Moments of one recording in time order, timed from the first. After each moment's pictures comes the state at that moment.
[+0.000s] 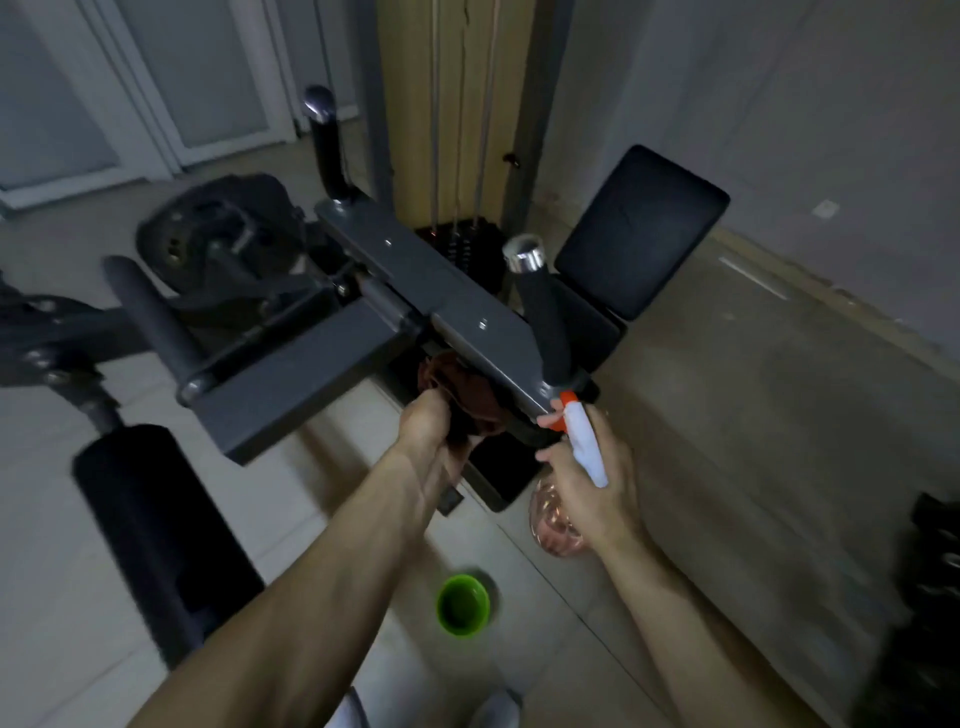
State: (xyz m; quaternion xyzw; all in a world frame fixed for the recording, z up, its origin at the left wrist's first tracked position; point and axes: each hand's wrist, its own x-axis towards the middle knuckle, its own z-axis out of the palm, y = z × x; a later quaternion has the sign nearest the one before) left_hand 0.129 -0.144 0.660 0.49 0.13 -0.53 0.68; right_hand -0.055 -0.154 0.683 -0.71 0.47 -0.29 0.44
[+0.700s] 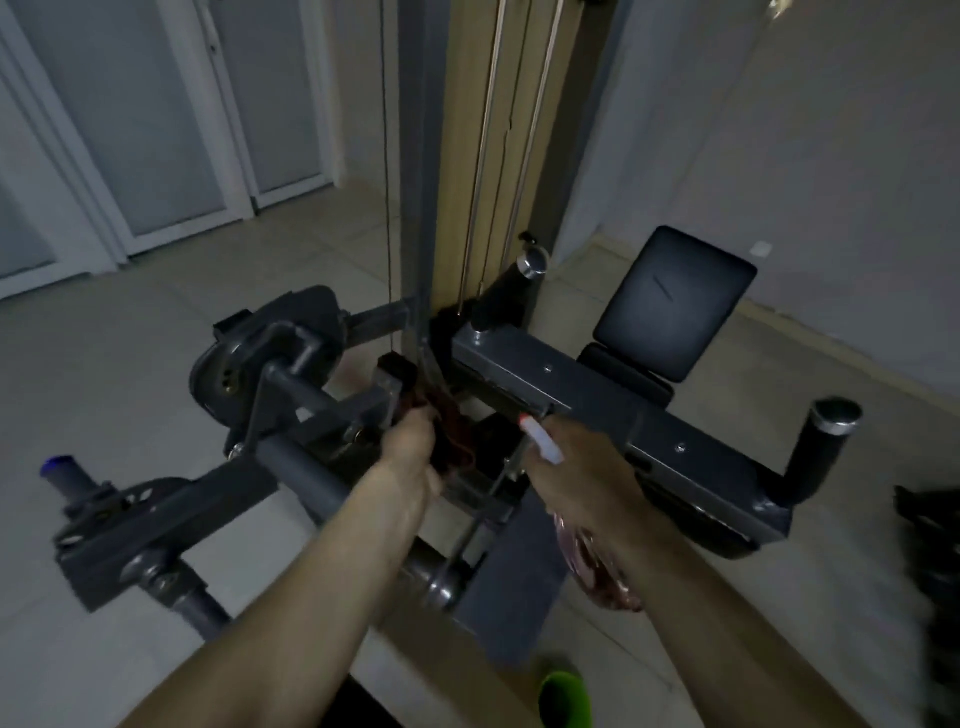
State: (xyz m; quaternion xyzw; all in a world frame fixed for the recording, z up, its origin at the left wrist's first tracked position) left_hand 0.480 -0.146 0.690 0.55 0.08 -0.59 0.59; right_hand 0.293 -0.153 0.737 -0.77 0.57 -0.10 0.26
